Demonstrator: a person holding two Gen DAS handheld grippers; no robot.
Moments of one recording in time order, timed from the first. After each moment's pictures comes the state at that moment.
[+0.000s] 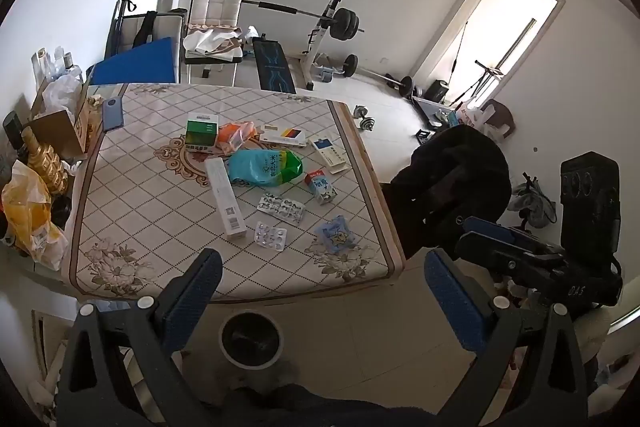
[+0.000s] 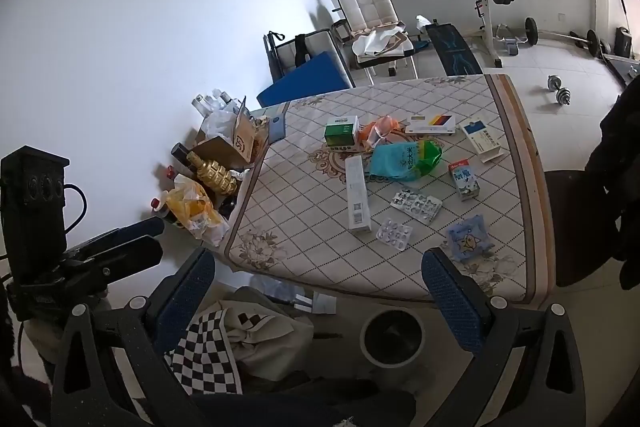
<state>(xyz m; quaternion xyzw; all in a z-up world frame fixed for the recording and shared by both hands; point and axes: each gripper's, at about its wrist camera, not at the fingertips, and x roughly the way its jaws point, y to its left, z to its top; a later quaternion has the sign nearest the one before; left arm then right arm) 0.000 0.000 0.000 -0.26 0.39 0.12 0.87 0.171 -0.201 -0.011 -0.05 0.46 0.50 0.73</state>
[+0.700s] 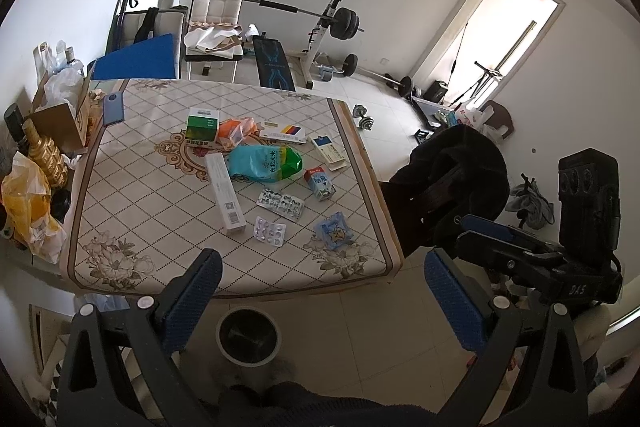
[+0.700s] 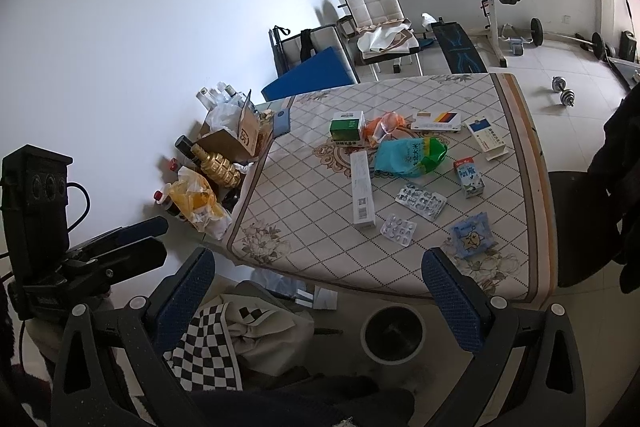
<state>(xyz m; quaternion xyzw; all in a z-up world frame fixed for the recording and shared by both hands) 0.000 0.000 0.000 -0.27 0.39 0.11 0.87 0.164 -0.202 -0.012 -0.05 0.46 0.51 0.73</state>
